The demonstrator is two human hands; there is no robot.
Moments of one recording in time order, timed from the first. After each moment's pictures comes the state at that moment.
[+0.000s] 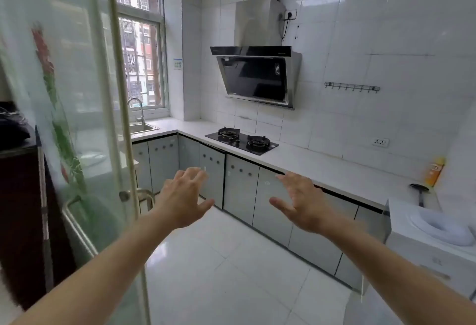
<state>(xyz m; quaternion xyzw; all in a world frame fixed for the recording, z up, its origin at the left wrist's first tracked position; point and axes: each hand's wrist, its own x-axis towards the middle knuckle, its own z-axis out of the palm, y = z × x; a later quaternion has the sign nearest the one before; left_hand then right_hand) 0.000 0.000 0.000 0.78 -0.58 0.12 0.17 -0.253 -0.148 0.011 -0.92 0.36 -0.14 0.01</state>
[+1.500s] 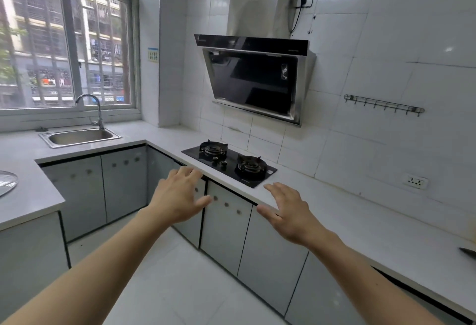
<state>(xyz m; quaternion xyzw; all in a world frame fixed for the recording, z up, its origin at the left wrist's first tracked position) 0.260 -0.479 -0.011 0.80 -0.56 0.08 0.20 0.012 -0.589 -0.002 -0.90 0.39 -0.15 0.07</state>
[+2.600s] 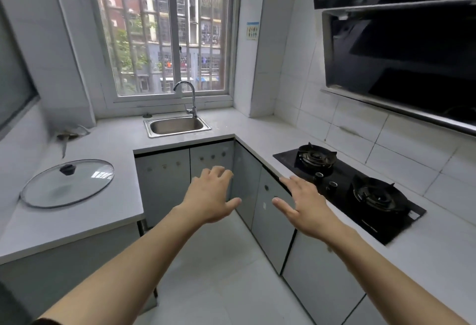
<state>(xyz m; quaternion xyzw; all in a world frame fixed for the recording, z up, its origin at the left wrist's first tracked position) 0.617 -0.662 -0.059 0.89 -0.44 0.05 0.13 0.451 -0.841 -0.056 -0.96 0.23 -0.12 0.13</state>
